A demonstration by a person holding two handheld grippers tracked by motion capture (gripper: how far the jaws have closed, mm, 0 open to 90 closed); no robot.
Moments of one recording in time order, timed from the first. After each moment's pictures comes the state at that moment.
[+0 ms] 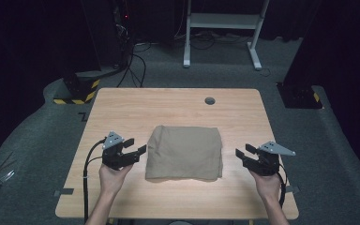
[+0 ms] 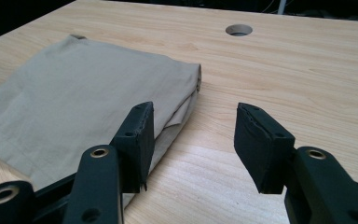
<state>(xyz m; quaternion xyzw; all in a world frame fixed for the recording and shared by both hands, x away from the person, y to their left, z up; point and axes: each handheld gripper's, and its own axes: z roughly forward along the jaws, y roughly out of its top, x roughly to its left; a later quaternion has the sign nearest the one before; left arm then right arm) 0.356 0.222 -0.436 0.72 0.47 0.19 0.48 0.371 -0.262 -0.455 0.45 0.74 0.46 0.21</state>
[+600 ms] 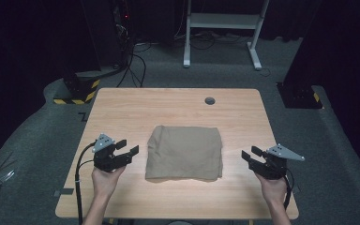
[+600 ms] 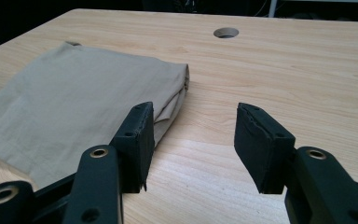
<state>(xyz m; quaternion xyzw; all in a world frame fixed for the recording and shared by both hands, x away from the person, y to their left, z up) 0.345 0.242 -0.436 0.70 0.49 0.20 0.48 0.360 -0.278 -0.455 0.46 0.72 0.47 0.21</state>
